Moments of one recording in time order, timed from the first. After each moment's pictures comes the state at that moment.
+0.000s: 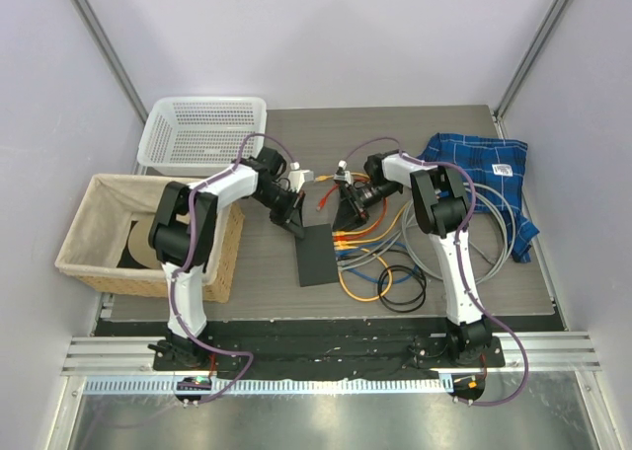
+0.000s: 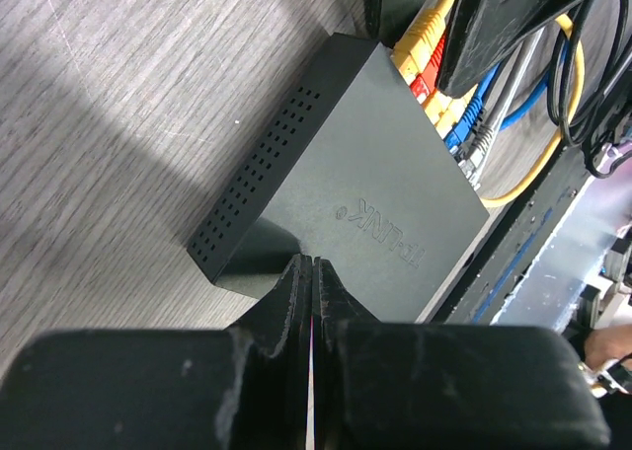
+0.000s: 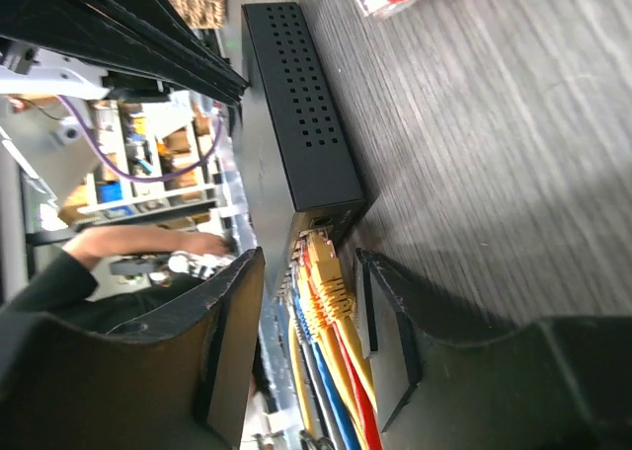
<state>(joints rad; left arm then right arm) -0.39 2.02 1.39 -0.73 0.72 0.11 0.32 2.47 1.80 -1.09 -1.20 -0.35</state>
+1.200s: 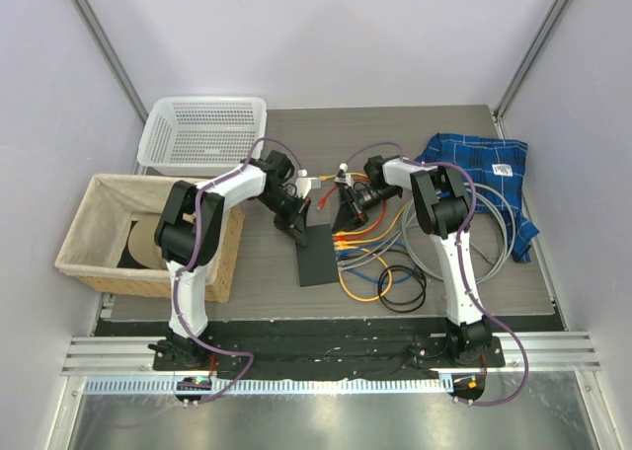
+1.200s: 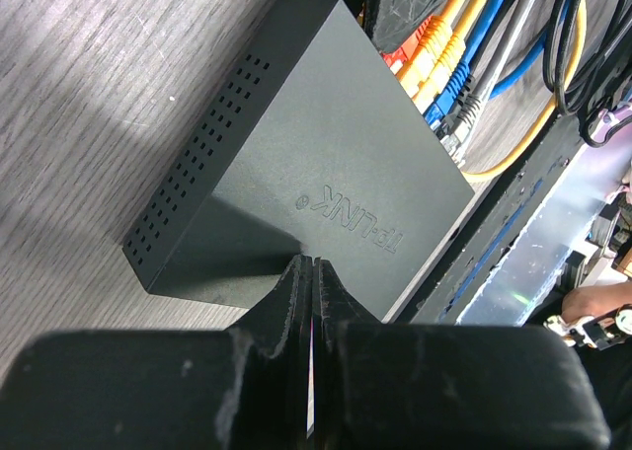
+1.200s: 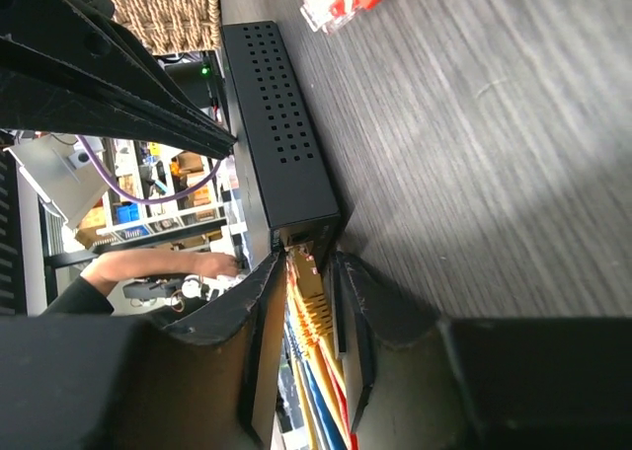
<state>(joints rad) -0.44 2.06 1.44 -0.84 0.72 0.12 0.32 2.46 1.71 -0.93 -1.21 -0.20</state>
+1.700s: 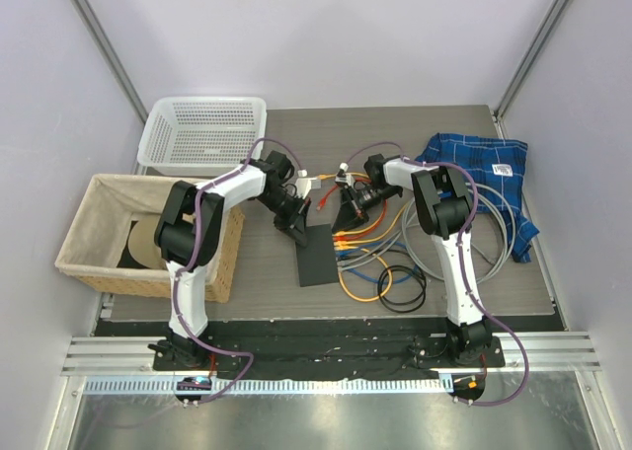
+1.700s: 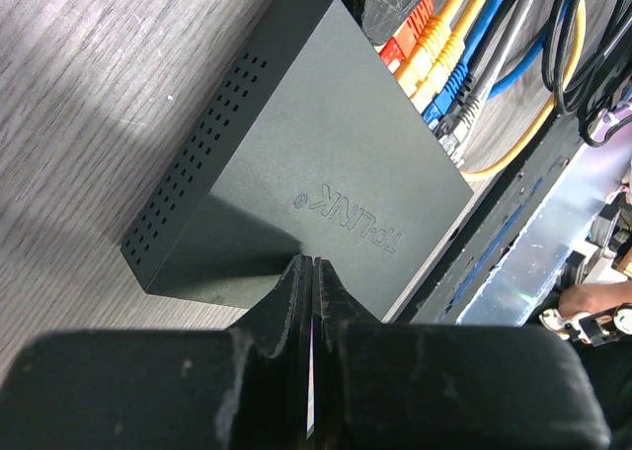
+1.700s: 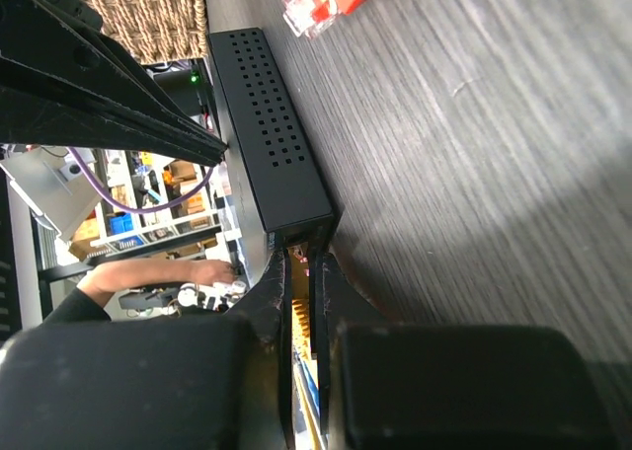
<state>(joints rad) -0.44 2.06 1.43 -0.83 0.72 0.12 0.32 2.44 1.69 -0.88 -1.17 -0.15</state>
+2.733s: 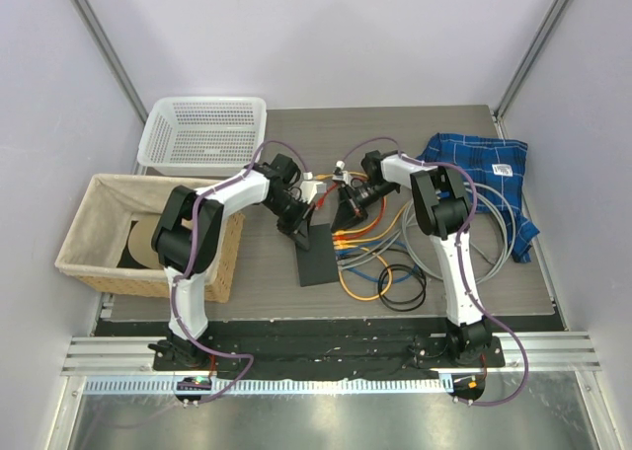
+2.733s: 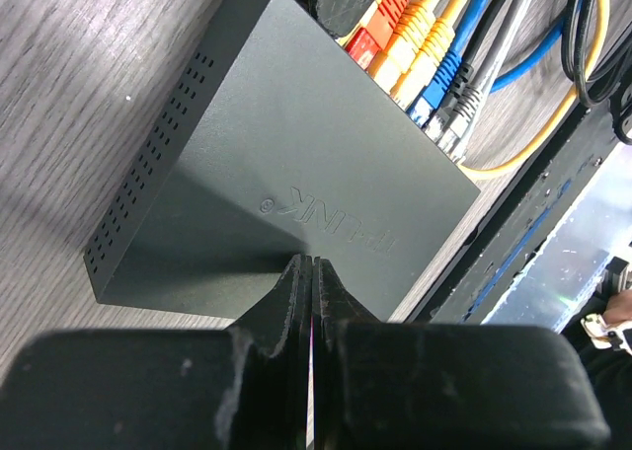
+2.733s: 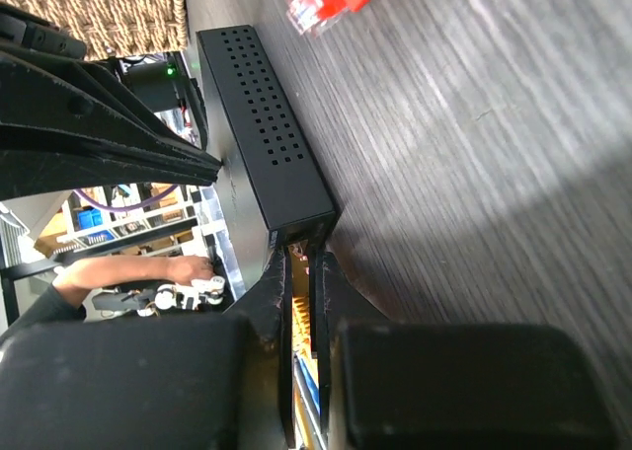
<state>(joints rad) -0.49 2.00 1.38 -0.77 0.65 0.11 0.33 2.45 1.76 -0.96 -1.10 -0.20</state>
